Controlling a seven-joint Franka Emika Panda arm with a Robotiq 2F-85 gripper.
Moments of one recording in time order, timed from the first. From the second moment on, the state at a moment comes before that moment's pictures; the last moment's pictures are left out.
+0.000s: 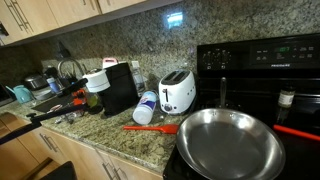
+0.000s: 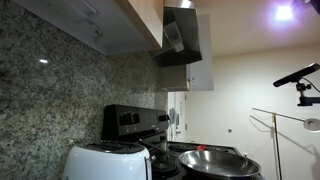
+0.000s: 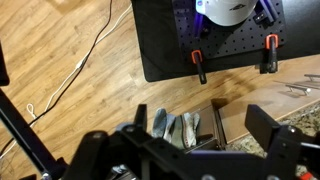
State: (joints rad) arm -0.15 -0.81 -0.01 -2.38 -0.25 1.35 0.03
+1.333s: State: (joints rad) arm -0.32 -0.39 -0.06 -2.50 -0.13 1.87 0.75
